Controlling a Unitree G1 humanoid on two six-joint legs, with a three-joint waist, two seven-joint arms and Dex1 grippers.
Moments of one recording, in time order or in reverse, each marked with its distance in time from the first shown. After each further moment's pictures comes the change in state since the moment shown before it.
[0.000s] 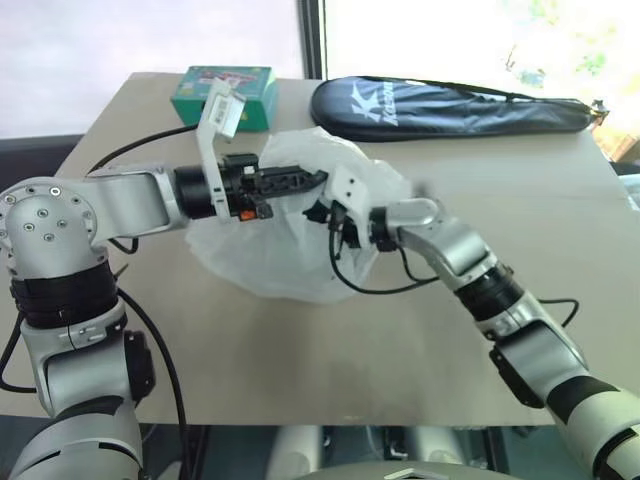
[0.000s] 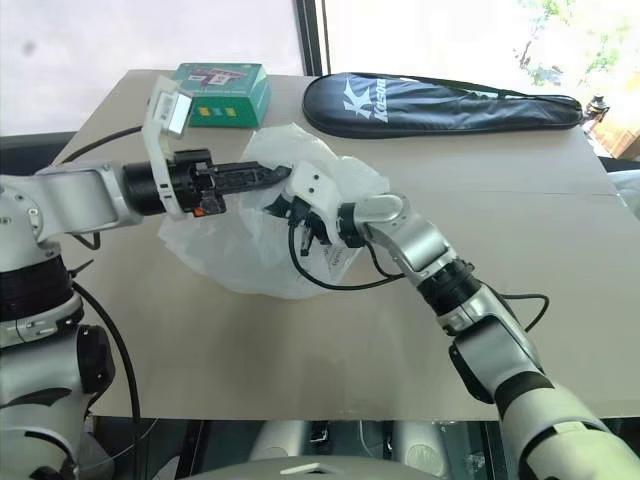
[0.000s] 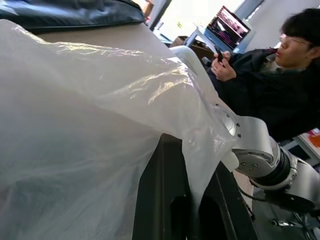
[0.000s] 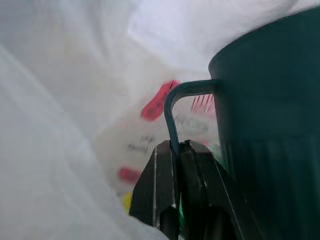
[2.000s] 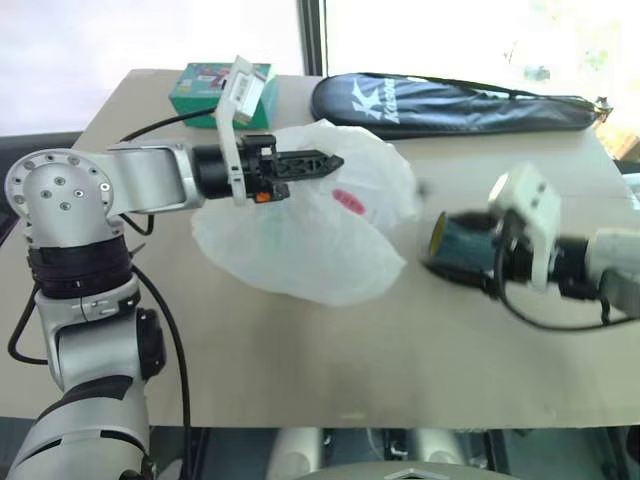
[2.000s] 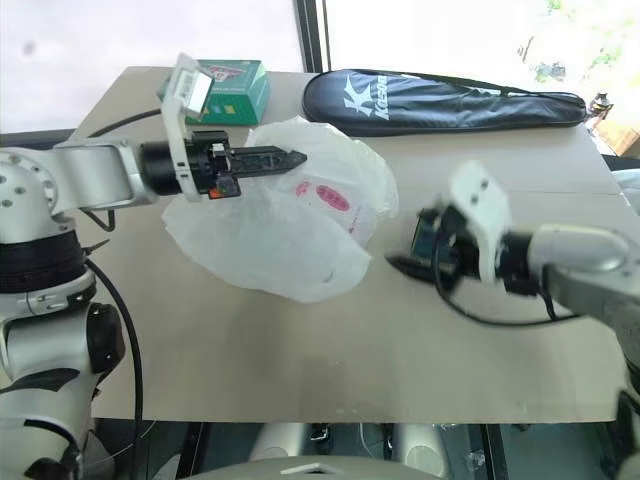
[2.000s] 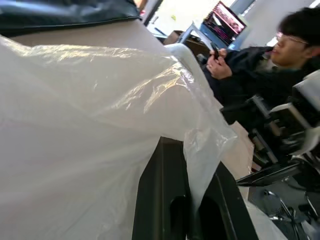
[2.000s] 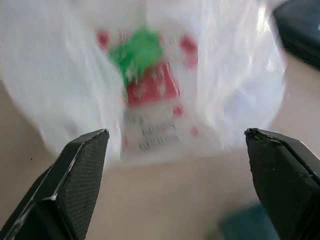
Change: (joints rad) left arm -0.159 -0.008 -0.078 0.104 0.005 0.045 -0.025; right arm 0.498 -0.749 -0.609 -1.057 0.776 0.901 -0.441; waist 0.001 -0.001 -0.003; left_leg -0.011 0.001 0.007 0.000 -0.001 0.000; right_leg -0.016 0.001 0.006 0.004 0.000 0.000
